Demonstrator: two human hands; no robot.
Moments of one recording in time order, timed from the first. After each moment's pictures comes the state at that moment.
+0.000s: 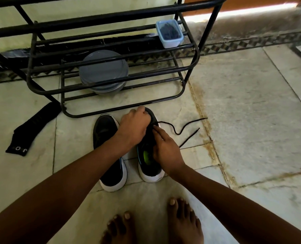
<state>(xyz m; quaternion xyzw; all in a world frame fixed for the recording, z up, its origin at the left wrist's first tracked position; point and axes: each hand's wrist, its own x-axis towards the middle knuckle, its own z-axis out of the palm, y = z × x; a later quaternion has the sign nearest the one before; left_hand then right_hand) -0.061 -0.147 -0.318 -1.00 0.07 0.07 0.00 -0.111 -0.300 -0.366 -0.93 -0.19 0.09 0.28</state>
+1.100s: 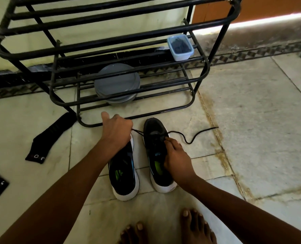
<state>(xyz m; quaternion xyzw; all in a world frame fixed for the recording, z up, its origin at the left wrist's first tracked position) -0.066 -0.068 -0.301 -0.98 -0.01 0.12 0.15 -0.113 -0.292 -0.370 -0.95 -0.15 0.12 0.26</state>
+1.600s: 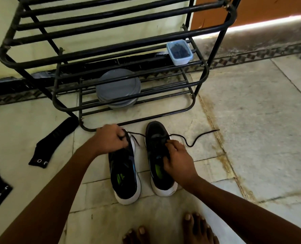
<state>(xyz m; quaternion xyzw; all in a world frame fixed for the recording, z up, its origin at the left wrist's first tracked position) -0.079 -0.027 -0.284 -0.96 -0.06 0.19 -0.19 -0.107 -0.295 -0.372 -0.95 -0.16 0.06 0.26</state>
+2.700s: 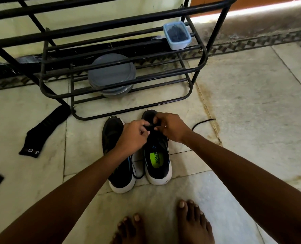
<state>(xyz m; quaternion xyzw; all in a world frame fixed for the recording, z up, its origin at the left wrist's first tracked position) -0.087 -0.113 -0.347 -0.90 -0.10 0.09 -0.42 -0.016 -0.291 -0.352 -0.89 -0.26 0.19 0.32</state>
